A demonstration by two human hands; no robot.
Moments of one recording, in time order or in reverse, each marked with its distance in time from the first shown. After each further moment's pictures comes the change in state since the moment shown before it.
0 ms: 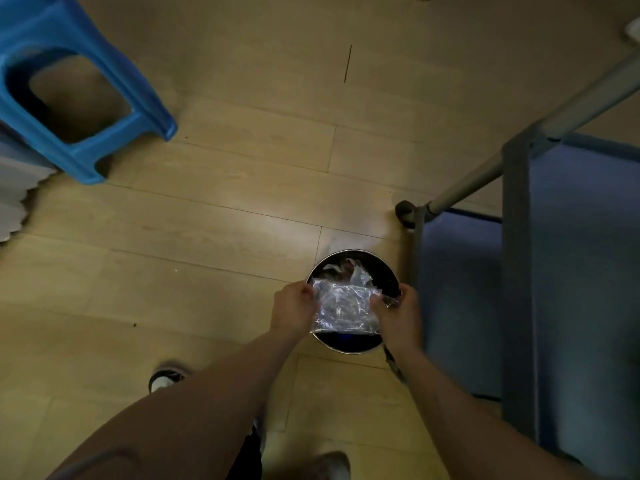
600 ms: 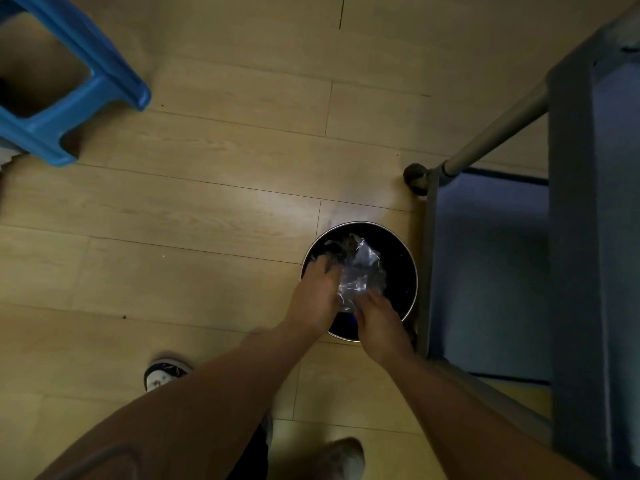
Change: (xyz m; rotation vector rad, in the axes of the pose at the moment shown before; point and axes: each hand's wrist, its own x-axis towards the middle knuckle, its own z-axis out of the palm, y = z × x) left_hand 0.023 -0.023 0.056 0.590 -0.095 0.554; right_hand 0.018 0.067 0.050 -0.682 -0.361 -0.404
